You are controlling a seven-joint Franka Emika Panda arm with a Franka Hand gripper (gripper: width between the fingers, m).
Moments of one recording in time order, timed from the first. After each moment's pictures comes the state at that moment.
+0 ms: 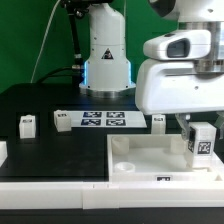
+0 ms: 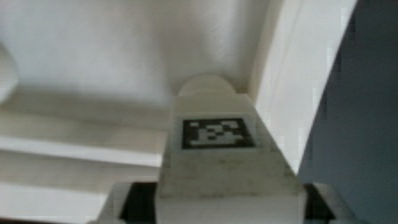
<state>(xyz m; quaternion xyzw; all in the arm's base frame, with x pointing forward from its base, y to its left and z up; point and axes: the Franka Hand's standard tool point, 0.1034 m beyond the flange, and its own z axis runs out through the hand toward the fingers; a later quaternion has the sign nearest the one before) 0.610 0.123 0.075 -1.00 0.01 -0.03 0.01</state>
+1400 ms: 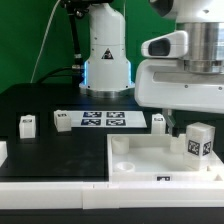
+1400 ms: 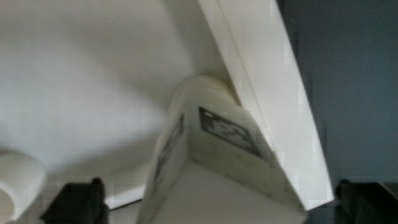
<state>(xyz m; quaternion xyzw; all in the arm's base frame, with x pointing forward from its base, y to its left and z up) 0.612 0.125 0.077 -1.00 0.09 -0.03 0.01</state>
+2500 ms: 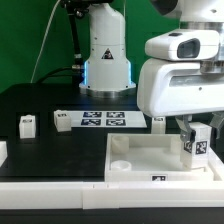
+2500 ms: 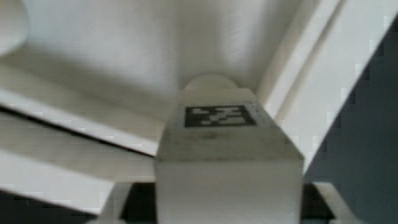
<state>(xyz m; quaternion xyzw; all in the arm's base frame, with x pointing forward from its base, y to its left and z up) 0.609 0.124 0.076 -1.00 -0.05 -0.02 0.00</state>
